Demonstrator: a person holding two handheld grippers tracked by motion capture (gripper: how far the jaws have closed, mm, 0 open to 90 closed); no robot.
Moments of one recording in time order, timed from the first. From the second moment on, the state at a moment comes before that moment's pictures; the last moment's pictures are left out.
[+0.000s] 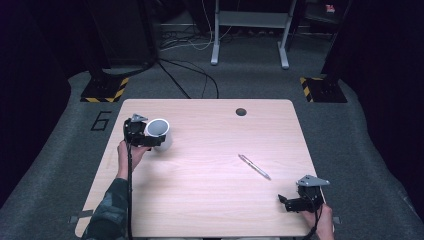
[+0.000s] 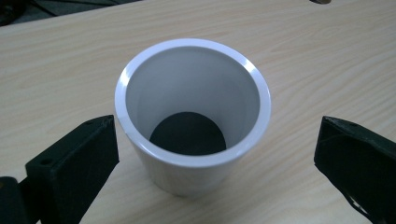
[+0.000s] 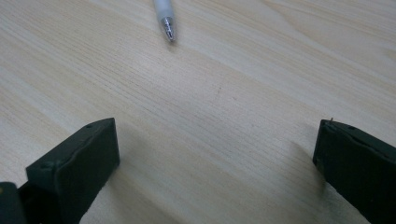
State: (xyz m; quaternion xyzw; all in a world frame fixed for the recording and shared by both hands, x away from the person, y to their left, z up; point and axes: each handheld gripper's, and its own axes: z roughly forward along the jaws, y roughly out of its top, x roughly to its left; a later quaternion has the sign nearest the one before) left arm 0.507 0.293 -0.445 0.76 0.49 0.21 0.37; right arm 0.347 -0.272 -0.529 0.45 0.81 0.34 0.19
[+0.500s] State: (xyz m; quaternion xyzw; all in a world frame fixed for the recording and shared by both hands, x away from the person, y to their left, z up) left arm 0.529 0.287 -0.459 0.75 0.51 0.21 0.36; right arm 0.347 -0.272 -0.529 0.45 0.81 0.34 0.19
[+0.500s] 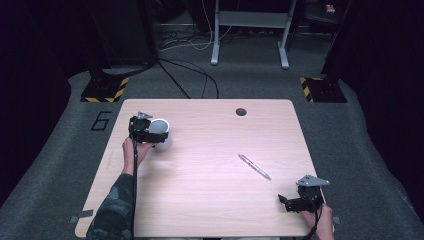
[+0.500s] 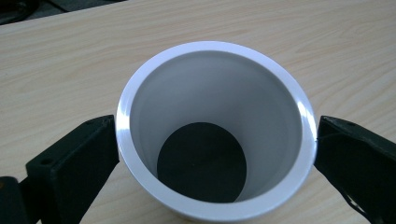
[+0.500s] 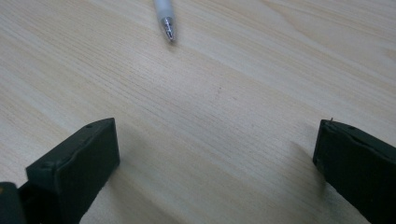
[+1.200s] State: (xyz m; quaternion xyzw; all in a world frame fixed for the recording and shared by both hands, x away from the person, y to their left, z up) left arm 0.536 0.279 -0.469 0.75 0.50 0.23 0.35; right arm 0.347 -0.272 -0.529 0.45 0.81 0.34 0.19
